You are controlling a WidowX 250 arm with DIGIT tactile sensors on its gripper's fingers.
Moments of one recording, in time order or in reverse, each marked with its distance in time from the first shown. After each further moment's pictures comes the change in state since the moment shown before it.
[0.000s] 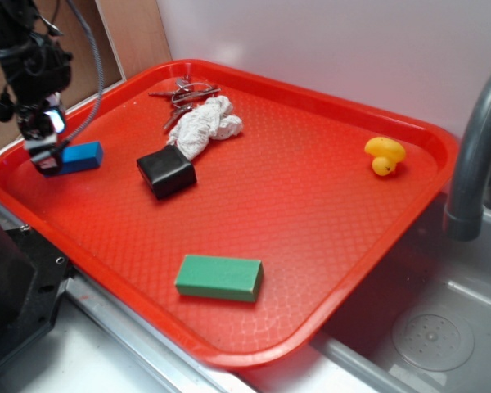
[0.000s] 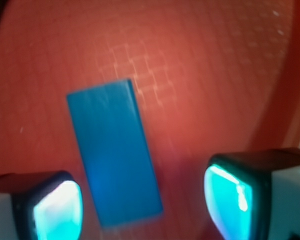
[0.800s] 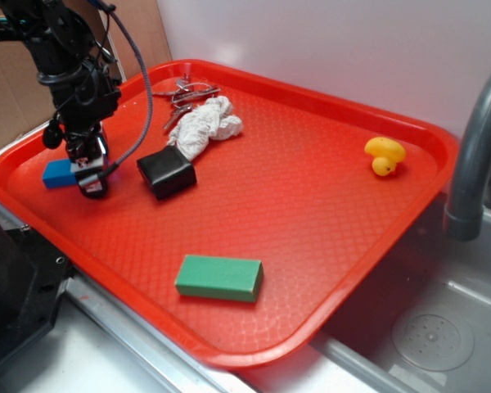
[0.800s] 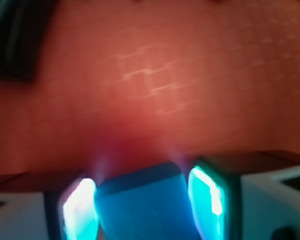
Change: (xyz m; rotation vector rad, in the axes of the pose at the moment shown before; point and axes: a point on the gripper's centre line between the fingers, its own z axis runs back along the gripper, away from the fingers) arm 0.028 -0.054 -0.013 -0.063 0.045 -0.014
